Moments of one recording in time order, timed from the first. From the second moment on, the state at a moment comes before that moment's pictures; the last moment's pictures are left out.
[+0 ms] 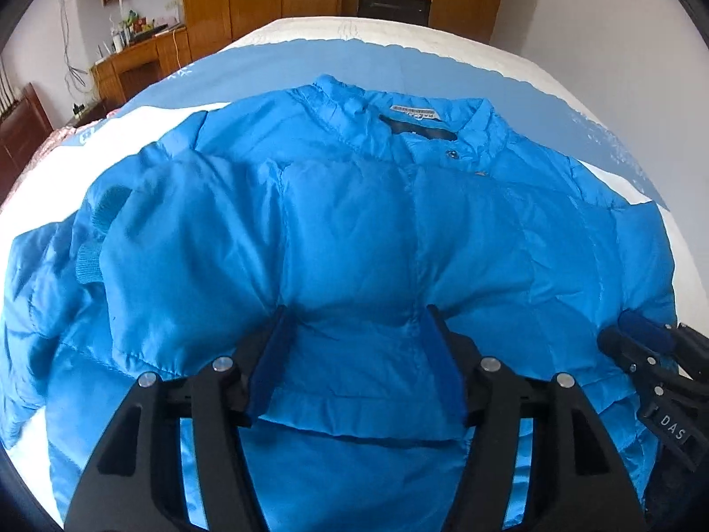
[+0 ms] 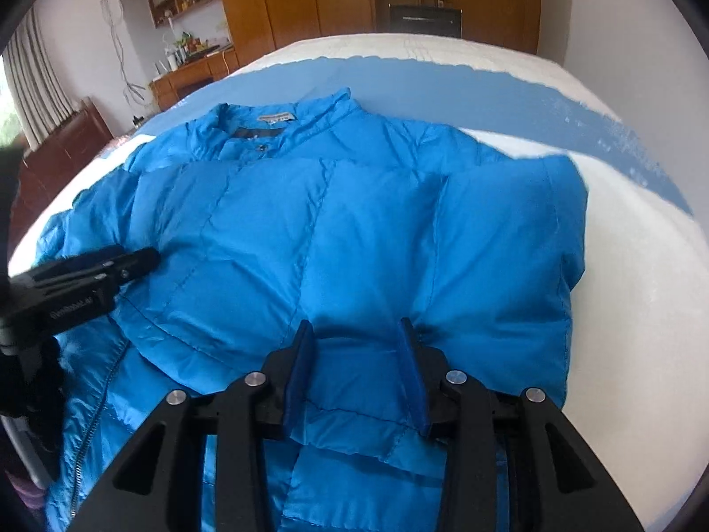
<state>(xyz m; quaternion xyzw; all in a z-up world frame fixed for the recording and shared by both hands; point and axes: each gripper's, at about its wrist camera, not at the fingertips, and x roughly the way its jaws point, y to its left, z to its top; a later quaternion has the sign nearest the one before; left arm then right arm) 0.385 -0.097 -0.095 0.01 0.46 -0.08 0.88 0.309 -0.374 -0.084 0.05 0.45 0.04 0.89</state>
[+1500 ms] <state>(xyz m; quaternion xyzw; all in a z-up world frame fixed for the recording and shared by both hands) 0.228 0.324 -0.053 -0.28 0.36 0.42 0.79 0.305 -0.443 -0.045 0.09 0.44 0.01 0.89</state>
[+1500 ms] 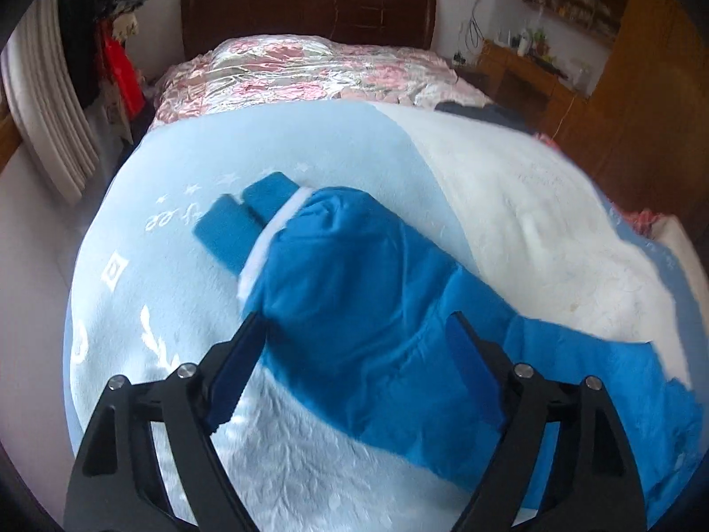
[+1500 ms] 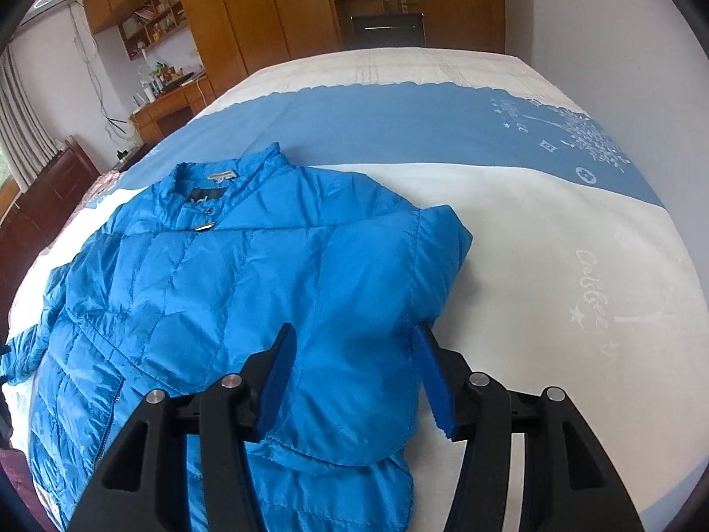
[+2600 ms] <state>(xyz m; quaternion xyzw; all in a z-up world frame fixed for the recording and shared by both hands) 0.280 0.178 0.027 -0.21 0.27 0.21 0.92 0.303 -0.442 -0.039 0.09 0.45 0.01 0.89</state>
